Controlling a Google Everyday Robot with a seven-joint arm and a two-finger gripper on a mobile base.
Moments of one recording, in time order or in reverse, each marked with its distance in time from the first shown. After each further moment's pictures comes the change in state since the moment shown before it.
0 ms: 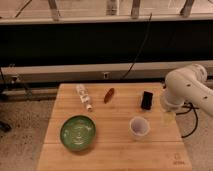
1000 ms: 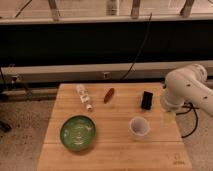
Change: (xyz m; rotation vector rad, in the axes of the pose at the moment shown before) arm 0.000 0.000 0.000 0.000 0.000 0.000
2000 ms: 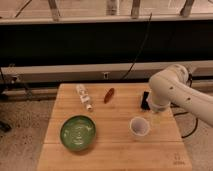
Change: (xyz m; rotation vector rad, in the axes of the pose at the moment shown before) arm -0.062 0.004 0.002 0.014 0.043 -0.116
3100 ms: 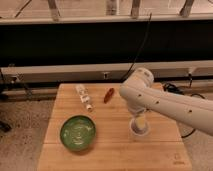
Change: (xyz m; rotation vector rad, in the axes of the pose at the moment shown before) arm -0.091 -0.003 0.008 0.007 0.076 -0.341
